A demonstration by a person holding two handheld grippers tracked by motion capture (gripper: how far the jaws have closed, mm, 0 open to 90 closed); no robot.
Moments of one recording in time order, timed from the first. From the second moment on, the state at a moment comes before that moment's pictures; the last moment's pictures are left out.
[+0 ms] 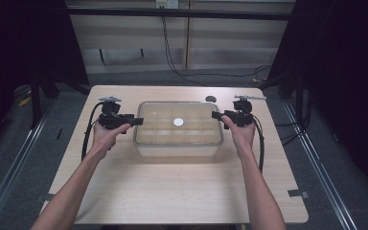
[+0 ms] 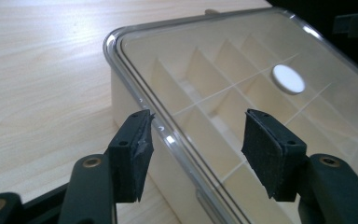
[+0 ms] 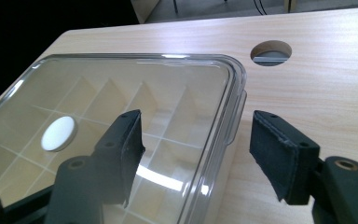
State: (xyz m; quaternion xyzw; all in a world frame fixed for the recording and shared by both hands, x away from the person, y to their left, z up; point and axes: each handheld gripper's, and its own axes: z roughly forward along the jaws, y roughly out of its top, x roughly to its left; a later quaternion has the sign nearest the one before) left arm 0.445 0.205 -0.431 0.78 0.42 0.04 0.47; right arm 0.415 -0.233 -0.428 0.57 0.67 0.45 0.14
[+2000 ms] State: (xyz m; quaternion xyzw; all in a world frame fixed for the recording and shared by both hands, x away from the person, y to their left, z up) left arm 0.283 0.278 -0.446 0.79 0.41 0.08 0.44; right arm 0.235 -0.259 -0.433 0.53 0.69 0.47 0.15
